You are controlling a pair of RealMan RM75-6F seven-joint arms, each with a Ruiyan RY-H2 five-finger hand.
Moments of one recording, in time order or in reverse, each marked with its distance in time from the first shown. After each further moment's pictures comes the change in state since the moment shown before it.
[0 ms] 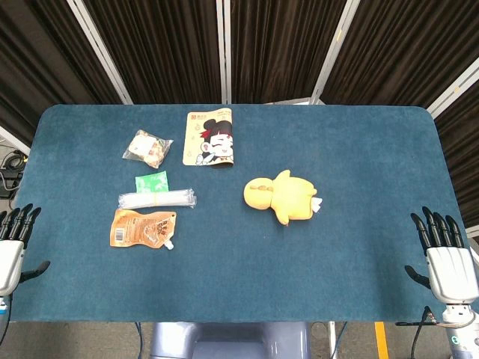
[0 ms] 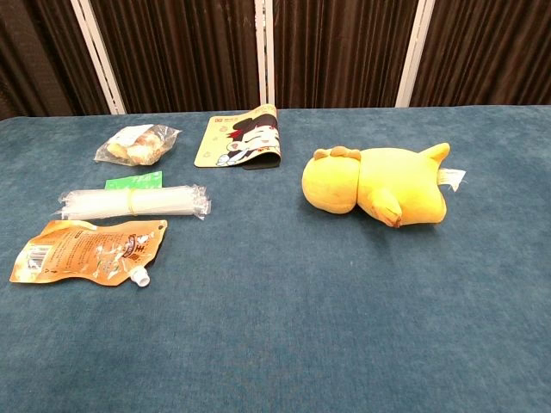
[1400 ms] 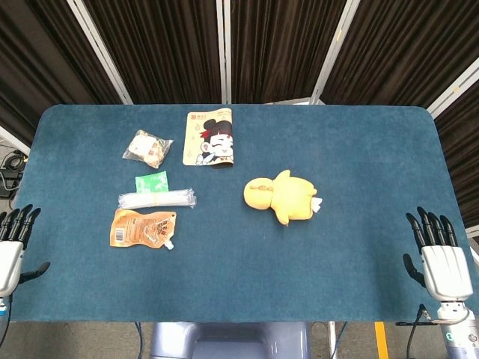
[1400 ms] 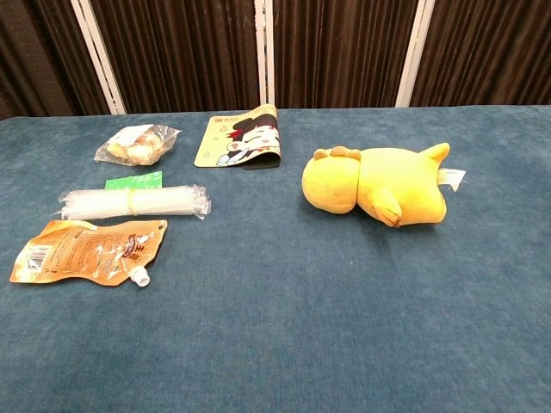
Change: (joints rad) left arm 0.005 0.011 0.002 -0.023 -0.001 0.006 0.001; right arm 0.016 -0.026 0.012 0.007 0.024 -0.030 -0.004
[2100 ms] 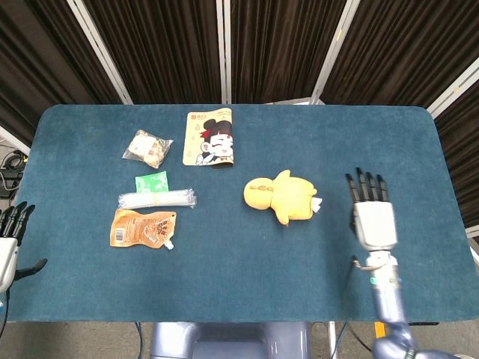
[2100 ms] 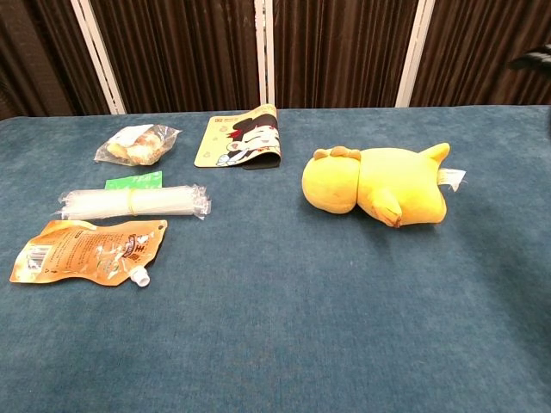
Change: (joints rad) left arm -0.010 0.007 -0.016 0.015 -0.034 -0.027 -0.051; right arm 0.275 -0.337 0.198 -0.016 0.227 -0.143 -0.429
